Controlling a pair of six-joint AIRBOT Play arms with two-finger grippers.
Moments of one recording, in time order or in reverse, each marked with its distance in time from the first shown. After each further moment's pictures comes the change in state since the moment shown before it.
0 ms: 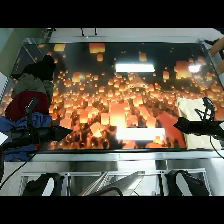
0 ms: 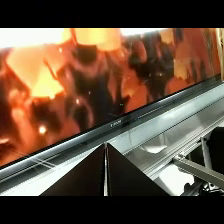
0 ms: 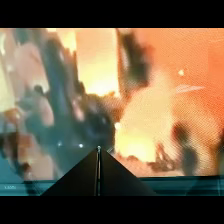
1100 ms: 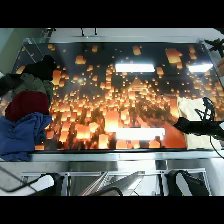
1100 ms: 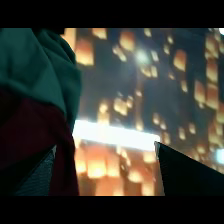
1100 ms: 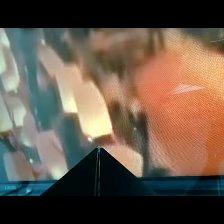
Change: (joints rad) left arm 0.376 -0.764 0.836 0.146 0.257 0.082; right arm 0.000 0.000 0.000 0.000 0.000 0.000
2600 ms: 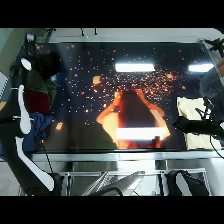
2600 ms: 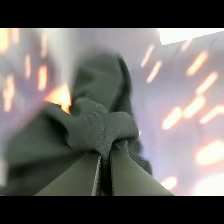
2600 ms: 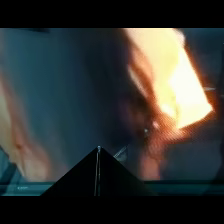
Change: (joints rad) left arm -0.439 -0.568 0.587 0.383 0.526 0.115; right arm 0.000 0.000 0.000 0.045 0.000 0.000
